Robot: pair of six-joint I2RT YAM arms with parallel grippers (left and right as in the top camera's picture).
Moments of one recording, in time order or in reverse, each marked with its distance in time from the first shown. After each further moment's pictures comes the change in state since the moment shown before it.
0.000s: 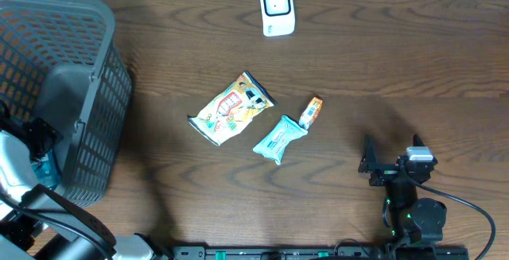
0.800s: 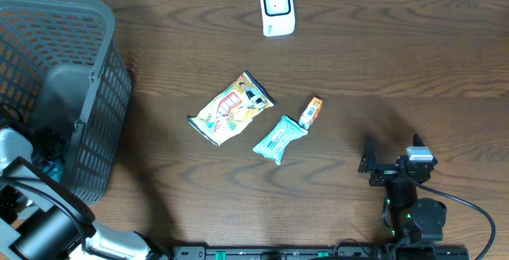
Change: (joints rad) left arm 0.010 0.189 -0.022 0.084 0.032 -0.130; right arm 0.000 0.000 0.000 0.000 0.000 0.000
